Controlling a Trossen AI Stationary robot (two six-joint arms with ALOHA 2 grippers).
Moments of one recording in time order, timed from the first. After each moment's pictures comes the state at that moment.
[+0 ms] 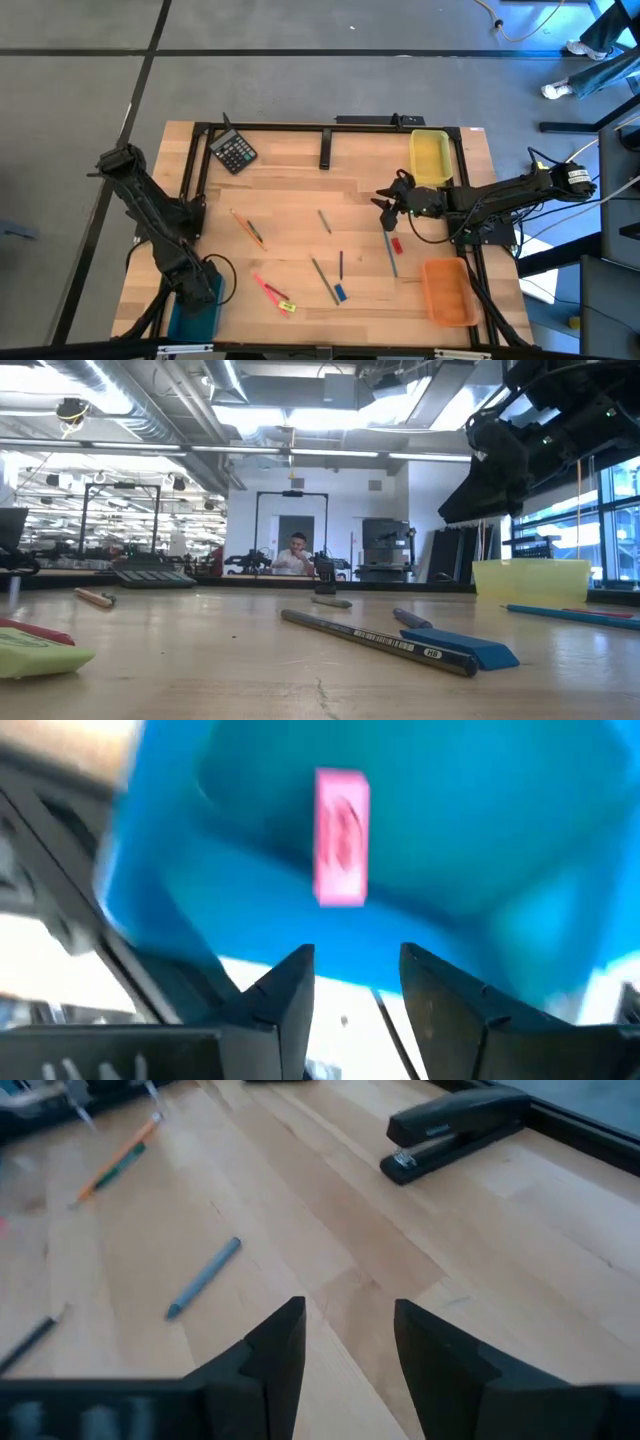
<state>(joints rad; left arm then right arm) -0.98 1.35 0.78 -0.84 0.51 -1.59 0.06 1.05 0.38 0.08 0.44 0.44</state>
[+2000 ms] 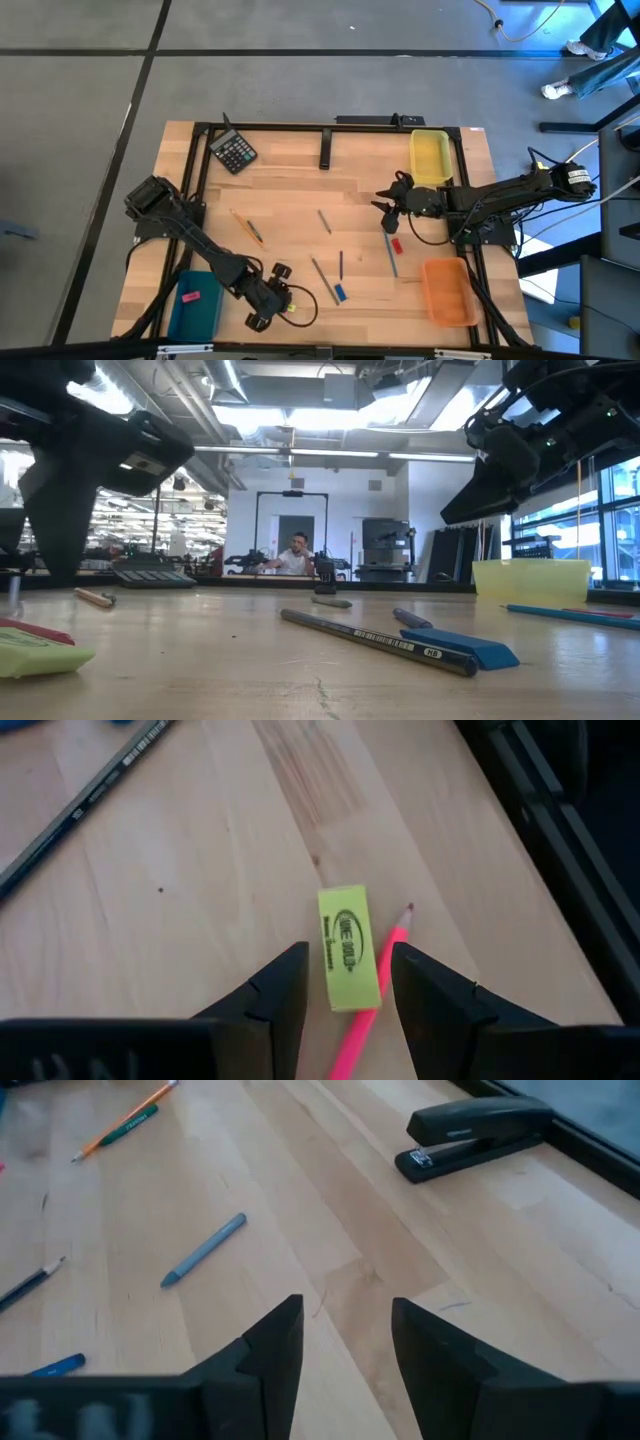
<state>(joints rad) -0.67 1.79 1.03 -0.23 -0.14 -0.26 0.06 1.05 0.38 0.07 0.39 0.33</state>
